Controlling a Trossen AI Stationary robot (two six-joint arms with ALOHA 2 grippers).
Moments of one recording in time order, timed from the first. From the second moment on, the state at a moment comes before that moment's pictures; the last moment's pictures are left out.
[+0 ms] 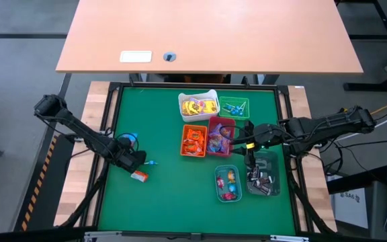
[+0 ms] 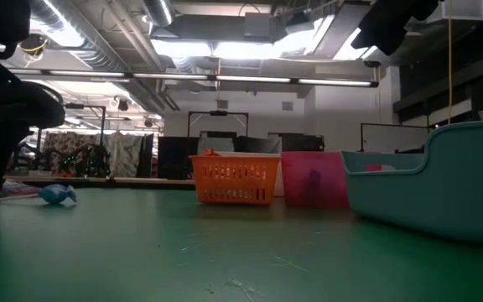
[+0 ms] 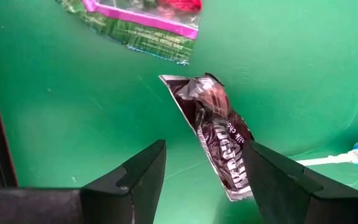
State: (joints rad) left arm -0.51 1.16 0.49 -0.83 -0.15 -2.09; right arm 0.21 1.07 0.92 -0.53 0.09 0.31
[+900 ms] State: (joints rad) left arm -0.51 1.21 0.49 -0.76 -0.20 -2.15; right arm 0.21 1.07 0.92 -0.53 0.09 0.31
